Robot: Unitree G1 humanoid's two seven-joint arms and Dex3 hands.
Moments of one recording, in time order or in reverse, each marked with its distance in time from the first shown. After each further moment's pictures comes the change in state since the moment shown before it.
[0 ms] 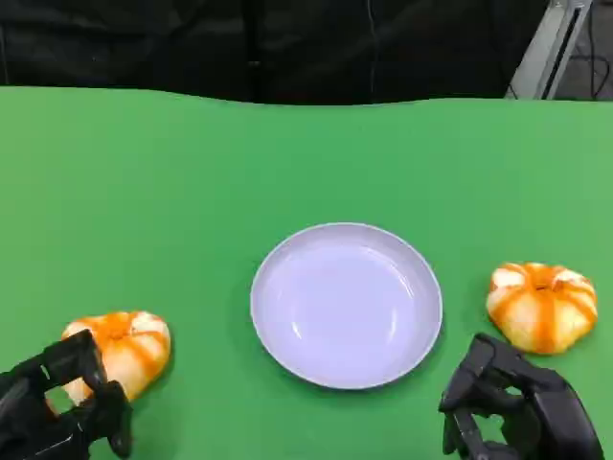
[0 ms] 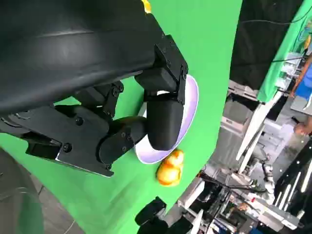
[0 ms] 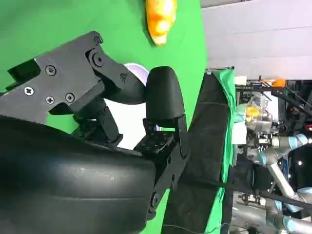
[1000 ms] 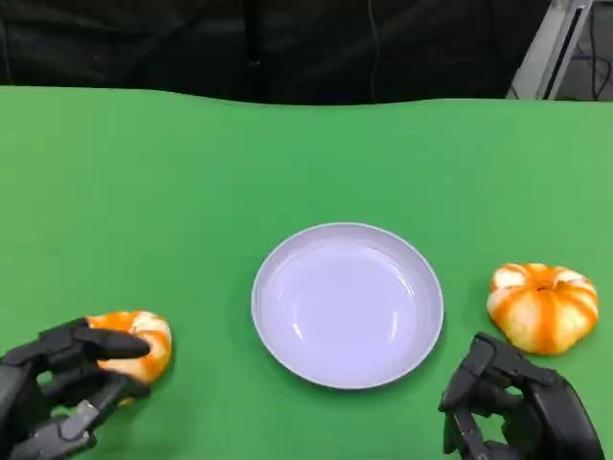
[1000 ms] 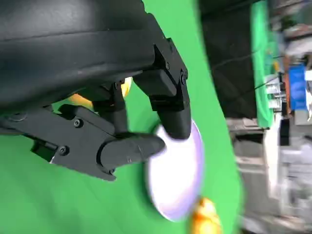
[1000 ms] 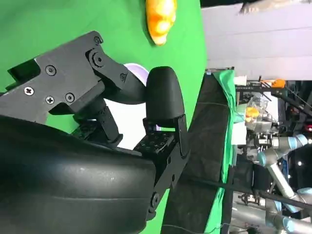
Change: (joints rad) left arm 0.021 -0.055 -0.034 0.049 0.455 -0.618 0.239; right arm -0.002 0.001 -0.002 0.000 -0.004 0.000 -0.002
